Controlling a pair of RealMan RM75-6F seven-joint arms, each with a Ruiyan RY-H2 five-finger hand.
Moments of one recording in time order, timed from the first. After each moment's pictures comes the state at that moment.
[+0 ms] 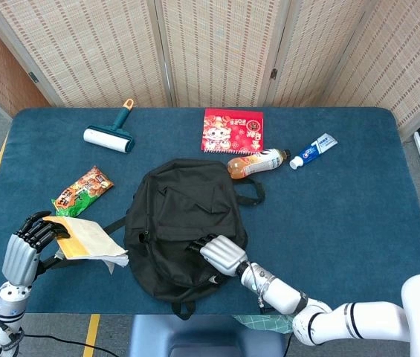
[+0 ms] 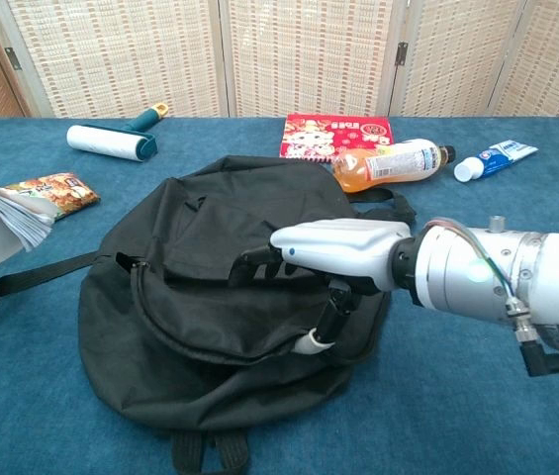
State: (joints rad) left arm -0.32 -1.86 -0.05 -0.28 1.58 1.98 -0.77; right arm 0.84 -1.57 0.12 -1.70 -1.08 0.71 -0.39
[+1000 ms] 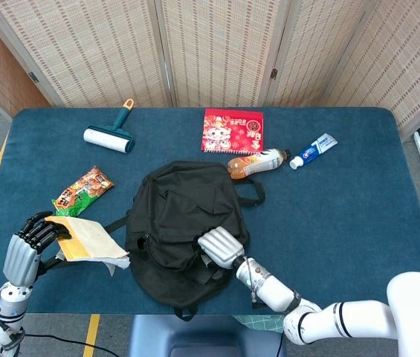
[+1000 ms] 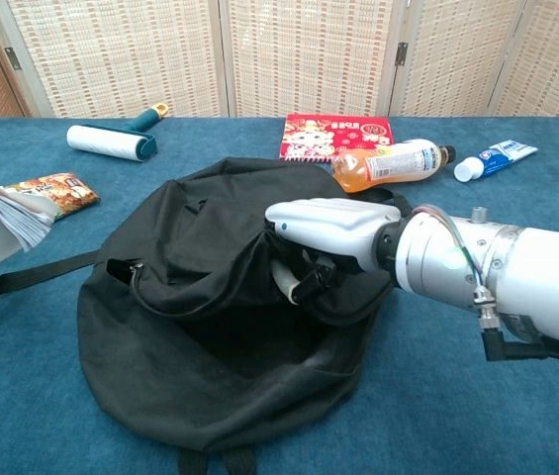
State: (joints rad) left arm -0.33 -1.86 -0.05 -0.30 1.58 1.99 -0.77; right arm 0.88 -1.64 0.13 -1.65 -1.02 0.84 -0.41
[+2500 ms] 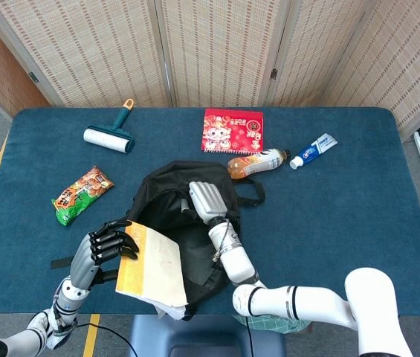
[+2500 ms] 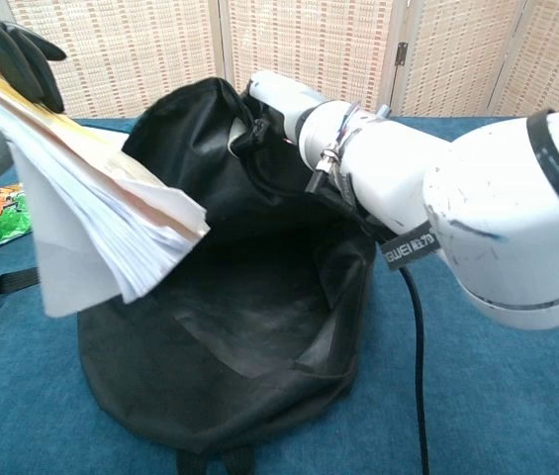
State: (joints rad) left arm -0.55 -1.86 0.01 -0.76 1.81 2.05 -0.70; right arm 1.04 -1.88 0.48 -1.46 -0.68 1.04 -0.35
